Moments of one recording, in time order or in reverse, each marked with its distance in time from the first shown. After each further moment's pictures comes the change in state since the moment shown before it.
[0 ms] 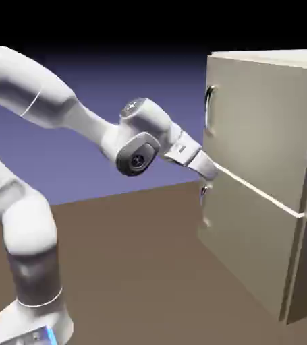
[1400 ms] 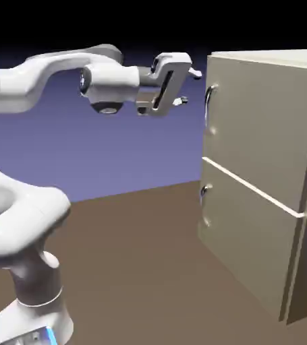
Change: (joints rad) arm -0.721 -0.451 0.859 0.364 1.827 -0.058 1.146
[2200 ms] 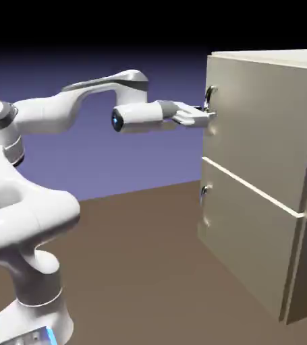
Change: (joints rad) arm -0.438 -0.152 0.383 0.263 0.703 -0.055 0.435
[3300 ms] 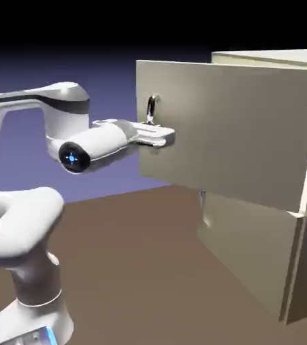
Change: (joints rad) arm 0.678 -0.232 -1.017 -0.888 -0.776 -0.915 -0.093
